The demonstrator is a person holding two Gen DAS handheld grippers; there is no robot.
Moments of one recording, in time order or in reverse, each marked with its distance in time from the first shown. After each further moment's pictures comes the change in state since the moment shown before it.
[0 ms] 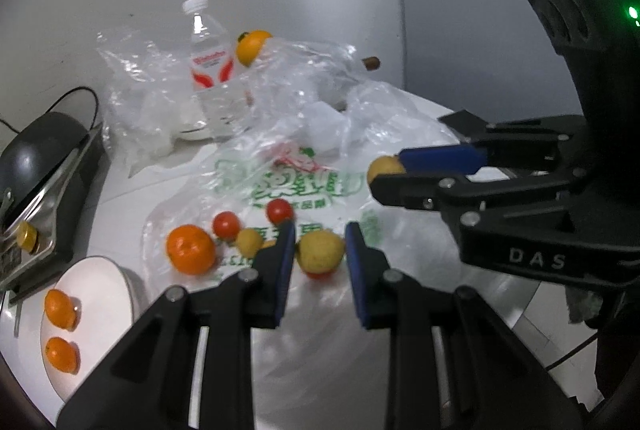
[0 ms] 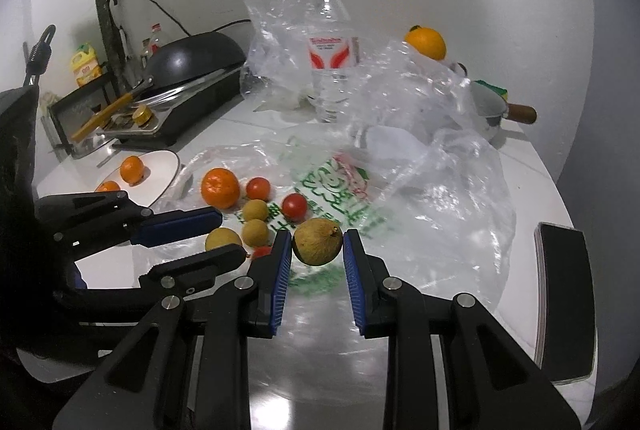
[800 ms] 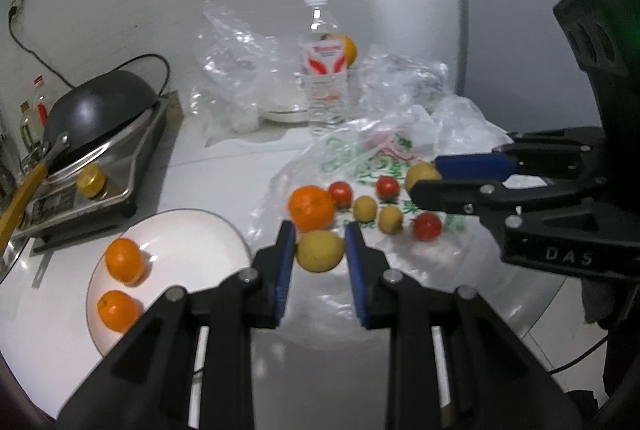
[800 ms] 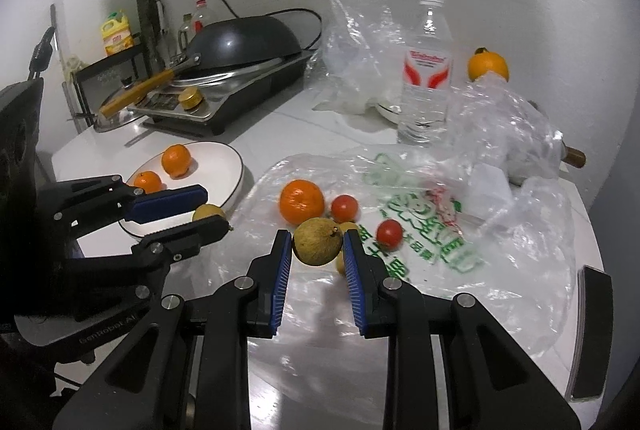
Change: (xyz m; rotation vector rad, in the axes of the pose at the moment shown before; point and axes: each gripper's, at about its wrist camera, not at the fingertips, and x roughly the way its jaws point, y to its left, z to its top) left arm -0.047 0.086 -0.041 -0.143 -0.041 0.112; right arm 0.022 0.082 0.022 -0.125 0.027 0.053
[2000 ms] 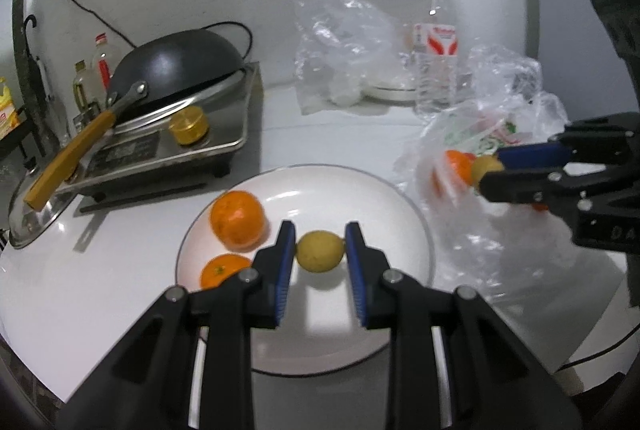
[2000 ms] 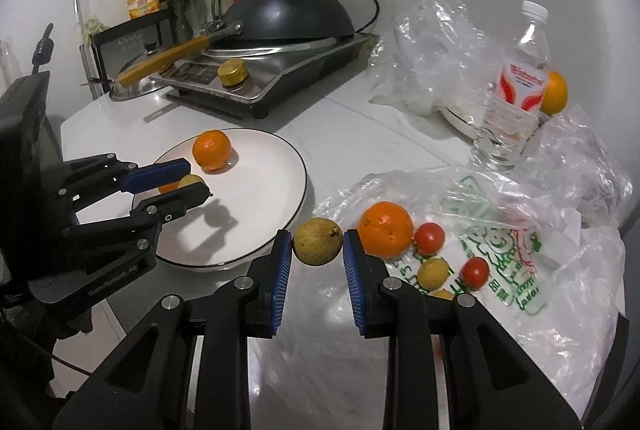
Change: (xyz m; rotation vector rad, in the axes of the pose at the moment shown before) left arm 0.003 0.098 -0.039 -0.089 0.022 0.179; right arm 0.059 0.066 0.027 -0.113 0.076 0.051
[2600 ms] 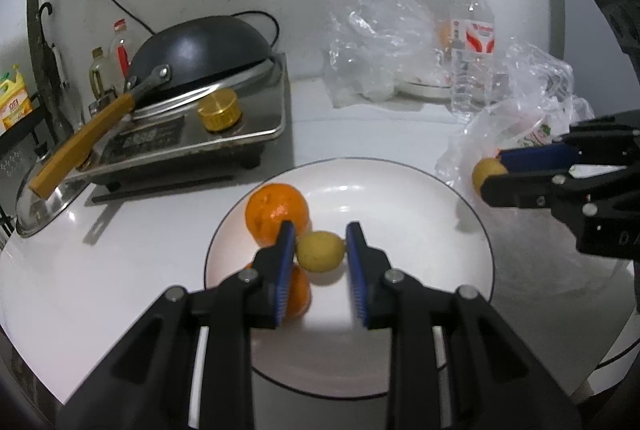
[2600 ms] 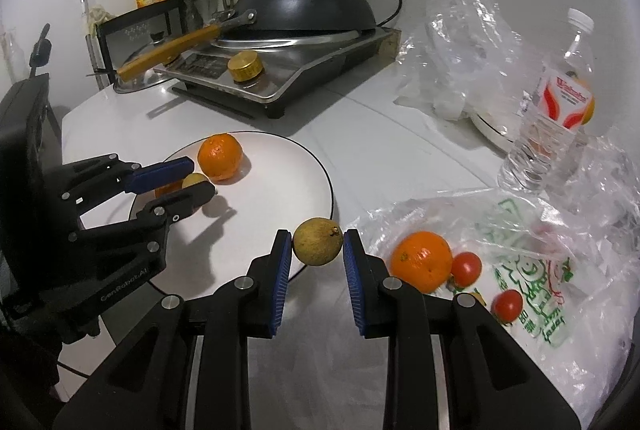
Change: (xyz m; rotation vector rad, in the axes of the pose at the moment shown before) left arm 0.019 0.025 -0.003 -0.040 0.010 0.051; right arm 0.033 0.013 0.019 -0.029 0.029 0.036
